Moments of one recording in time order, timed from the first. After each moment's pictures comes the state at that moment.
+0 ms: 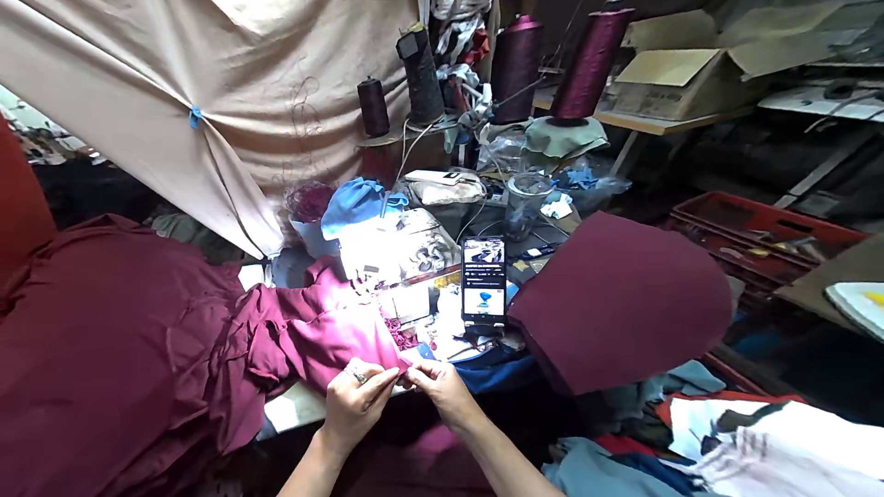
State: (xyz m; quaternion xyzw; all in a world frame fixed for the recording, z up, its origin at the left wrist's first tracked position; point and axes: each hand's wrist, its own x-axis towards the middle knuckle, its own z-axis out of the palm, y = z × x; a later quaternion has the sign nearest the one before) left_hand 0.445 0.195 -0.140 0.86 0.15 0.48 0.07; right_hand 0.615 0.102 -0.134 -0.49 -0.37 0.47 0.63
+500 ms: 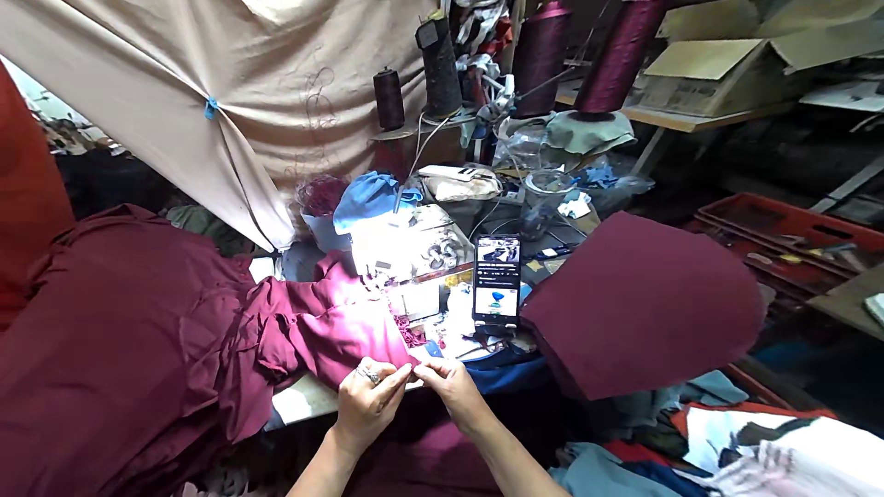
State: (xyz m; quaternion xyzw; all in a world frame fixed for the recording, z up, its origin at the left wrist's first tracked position) left_hand 0.451 0.186 -0.143 0.86 0.17 0.48 0.03; right_hand 0.617 0.103 -0.132 -0.49 -0.40 0.45 0.63
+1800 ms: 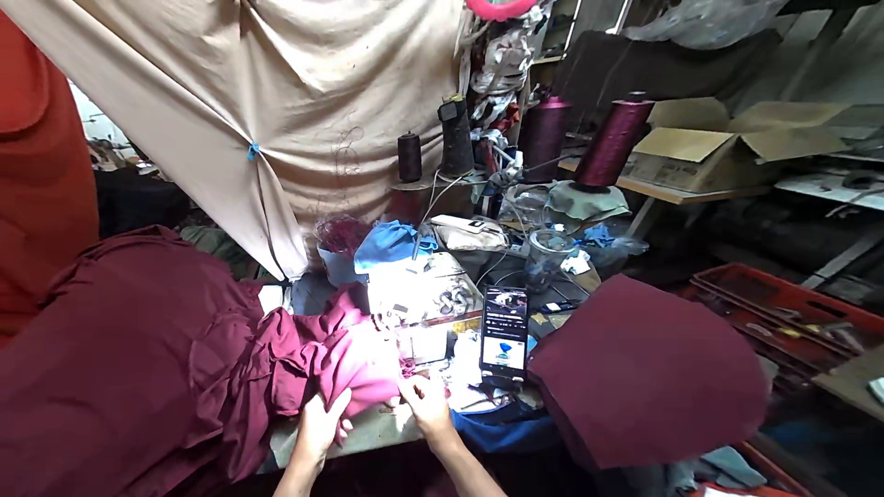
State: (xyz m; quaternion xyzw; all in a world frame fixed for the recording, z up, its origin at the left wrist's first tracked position) left_hand 0.408 0.220 -0.119 0.54 0.53 0.39 0.53; right_hand 0.602 0.168 -0.151 -0.61 -0.47 0.26 0.58
